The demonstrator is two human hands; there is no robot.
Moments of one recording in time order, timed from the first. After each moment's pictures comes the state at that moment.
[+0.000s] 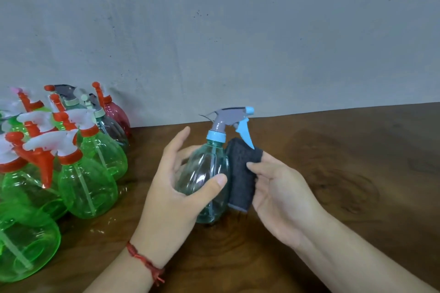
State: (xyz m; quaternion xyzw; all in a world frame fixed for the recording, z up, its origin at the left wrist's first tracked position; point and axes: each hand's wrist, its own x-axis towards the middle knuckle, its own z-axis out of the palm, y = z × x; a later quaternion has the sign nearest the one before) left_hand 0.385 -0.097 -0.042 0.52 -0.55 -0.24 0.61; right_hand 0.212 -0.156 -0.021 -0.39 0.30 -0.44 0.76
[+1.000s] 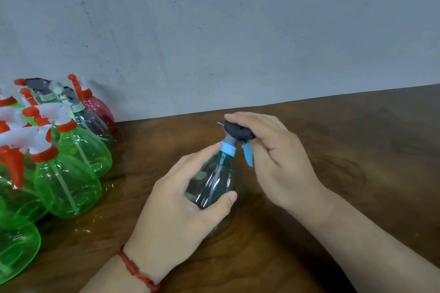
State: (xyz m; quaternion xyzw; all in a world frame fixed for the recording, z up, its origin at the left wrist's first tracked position) left_hand 0.367 -0.084 -0.040 0.58 -0.66 -0.17 0.44; right_hand 0.184 -0.181 -0.021 -0.81 0.33 -0.46 0.15
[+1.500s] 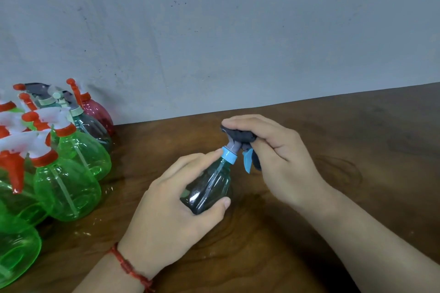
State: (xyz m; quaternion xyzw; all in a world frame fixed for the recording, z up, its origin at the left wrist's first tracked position) left_hand 0.378 -0.087 -0.042 0.55 -0.71 -0.12 0.43; right_hand 0.175 -0.178 -0.010 -0.78 0.28 -0.49 0.27
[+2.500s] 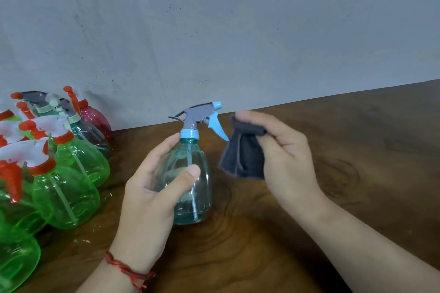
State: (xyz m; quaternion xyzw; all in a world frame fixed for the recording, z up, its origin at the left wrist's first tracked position) left_hand 0.378 -0.097 -0.041 0.48 -0.48 -0.32 0.66; right_hand 0.182 -0.180 -0.019 -0.65 0.31 -0.59 0.36
